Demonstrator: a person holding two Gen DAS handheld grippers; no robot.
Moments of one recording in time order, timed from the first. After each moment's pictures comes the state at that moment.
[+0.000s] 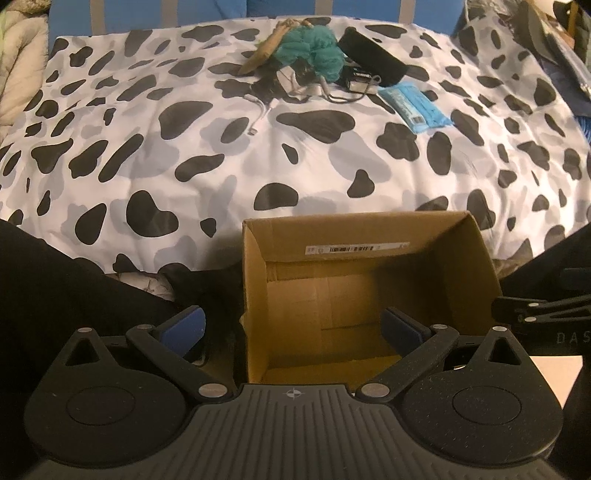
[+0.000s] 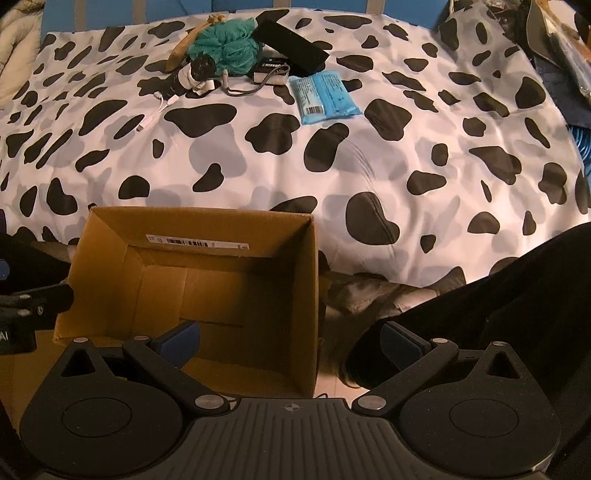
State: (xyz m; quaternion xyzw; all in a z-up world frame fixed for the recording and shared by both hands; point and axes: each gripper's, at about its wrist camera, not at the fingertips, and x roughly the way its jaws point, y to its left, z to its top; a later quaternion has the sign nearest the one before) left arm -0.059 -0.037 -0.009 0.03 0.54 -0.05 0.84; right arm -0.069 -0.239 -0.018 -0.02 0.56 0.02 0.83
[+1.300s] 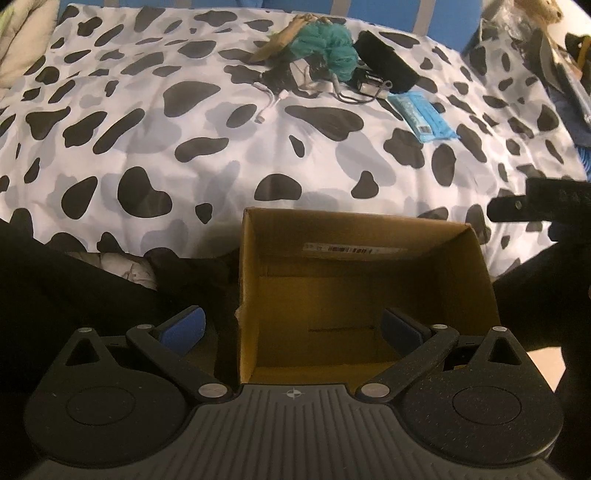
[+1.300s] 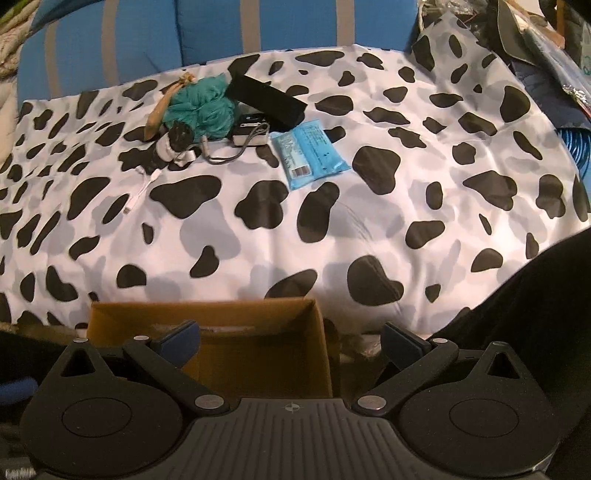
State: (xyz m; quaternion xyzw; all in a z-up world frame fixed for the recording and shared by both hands) left arm -0.058 -0.015 -0.020 -0.04 0.54 -0.05 0.84; right arm -0.014 -0.247 0.000 0.05 0.51 -0.02 0.86
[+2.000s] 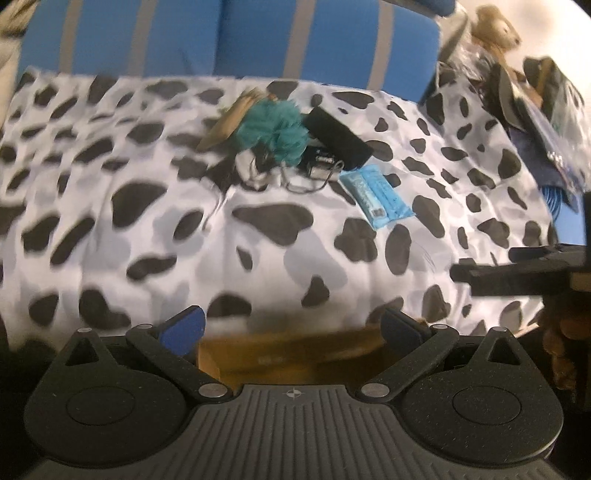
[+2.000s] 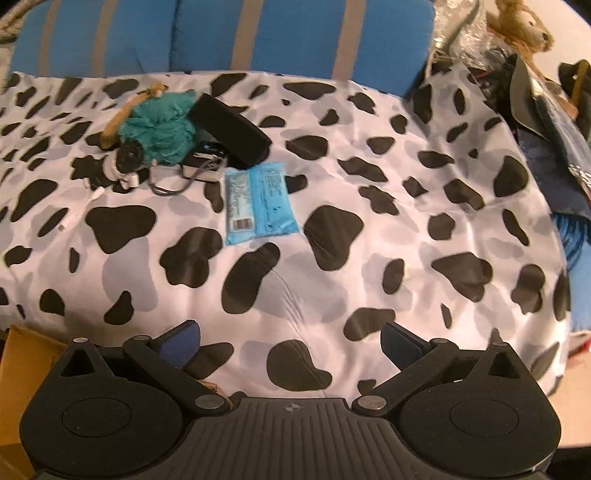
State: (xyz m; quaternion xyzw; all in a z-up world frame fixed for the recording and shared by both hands) left arm 0.009 -0.045 0.021 -0.02 0.46 -0.12 0.88; right arm 0.039 -0.290 -0.008 -0.06 0.47 0.00 0.88
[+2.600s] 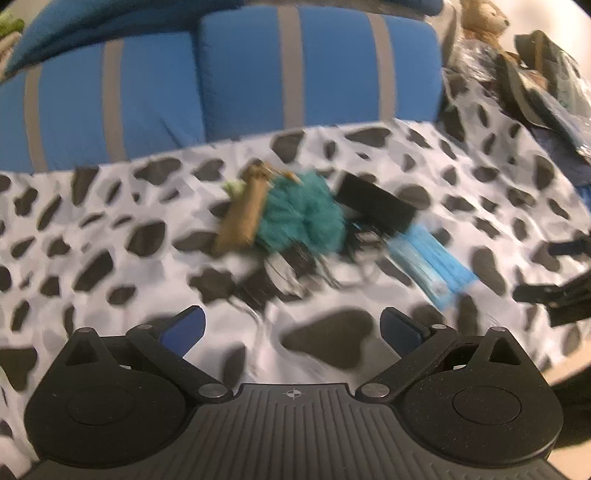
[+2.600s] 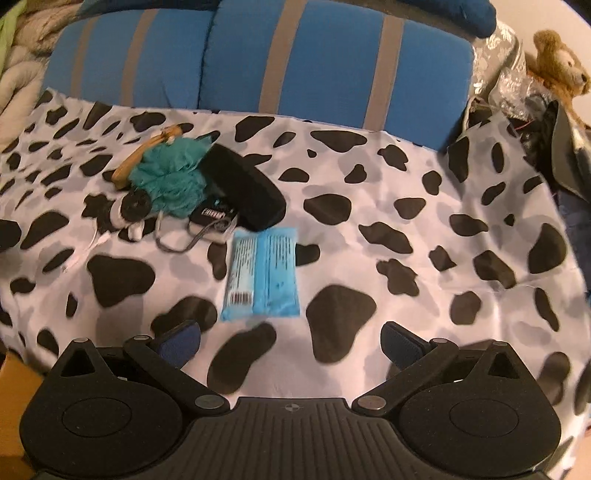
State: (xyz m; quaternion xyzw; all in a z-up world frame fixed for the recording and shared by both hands) left arm 0.122 -0.035 0.033 0.08 0.40 -0.11 0.91; right arm 0.112 -0.317 -0.008 -0.06 0.42 0.07 0.90
